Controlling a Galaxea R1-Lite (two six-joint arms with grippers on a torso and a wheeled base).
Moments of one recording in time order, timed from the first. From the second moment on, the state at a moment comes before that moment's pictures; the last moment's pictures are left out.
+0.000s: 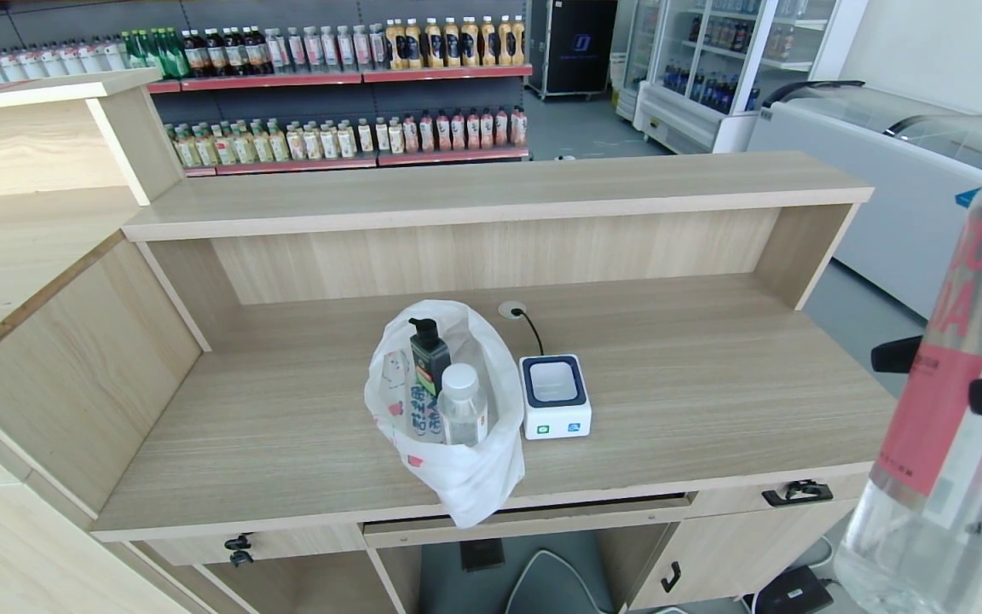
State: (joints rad) left arm 0.00 0.00 0.00 0.00 0.00 0.00; right arm 0.38 1.15 -1.18 0.41 0.89 0.04
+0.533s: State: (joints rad) left arm 0.00 0.00 0.00 0.00 0.00 0.00; right arm 0.40 1.15 -1.19 0.41 0.88 0.03
